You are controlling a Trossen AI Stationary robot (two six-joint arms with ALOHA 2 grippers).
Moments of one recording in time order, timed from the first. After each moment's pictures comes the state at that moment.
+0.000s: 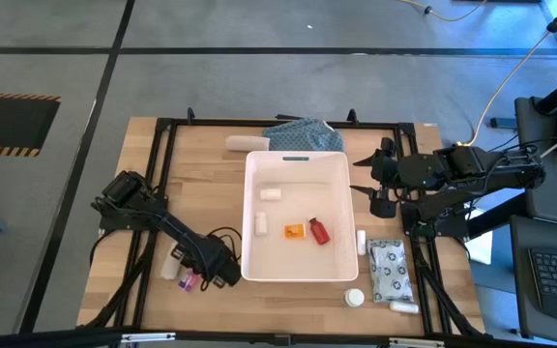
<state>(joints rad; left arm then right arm) -0.56 1.86 1.12 -1.07 0.27 -1.62 0.21 0.98 1.22 -0.90 0.43 0.08</state>
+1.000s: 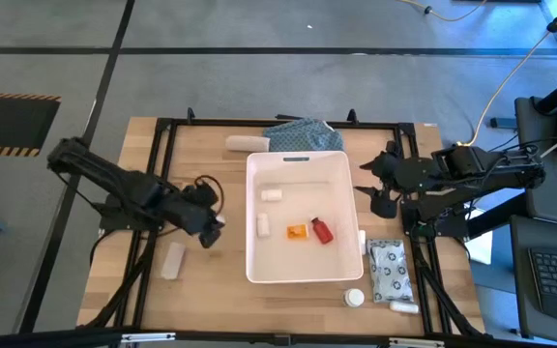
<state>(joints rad) -0.43 1.15 1.12 -0.99 -0.35 -1.03 0.21 0.98 1.22 -1.02 0.43 0.29</state>
